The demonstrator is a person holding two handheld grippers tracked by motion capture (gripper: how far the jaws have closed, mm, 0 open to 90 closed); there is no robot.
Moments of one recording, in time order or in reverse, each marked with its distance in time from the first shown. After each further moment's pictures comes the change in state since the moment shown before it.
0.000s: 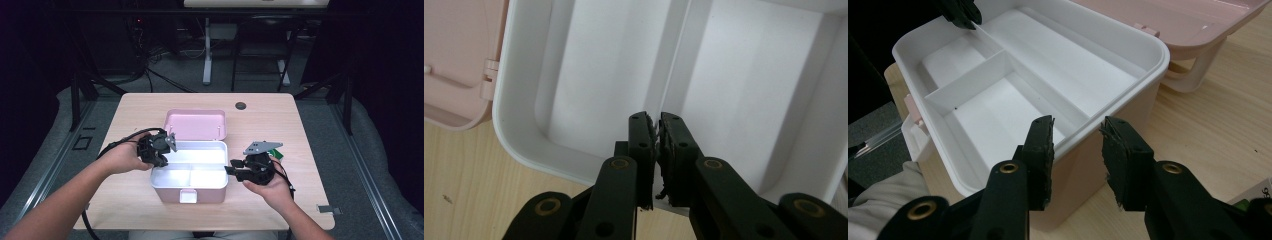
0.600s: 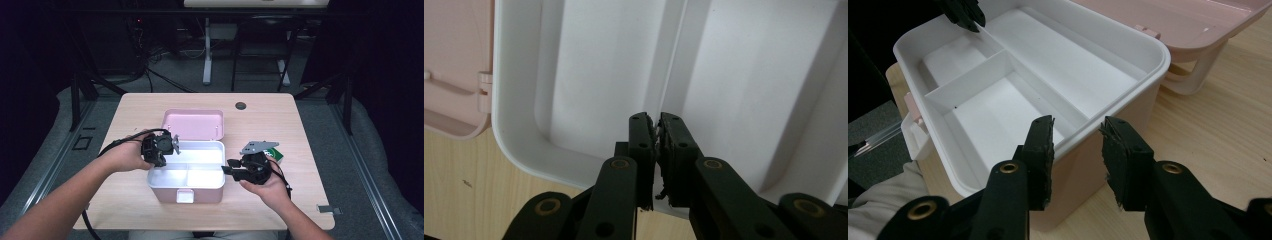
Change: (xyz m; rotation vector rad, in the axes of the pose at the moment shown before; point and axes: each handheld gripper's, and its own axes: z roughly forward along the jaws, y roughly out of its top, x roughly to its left) left arm -0.002 0.012 0.002 0.116 0.025 0.056; right arm 0.004 0.003 0.006 0.001 0.005 -0.013
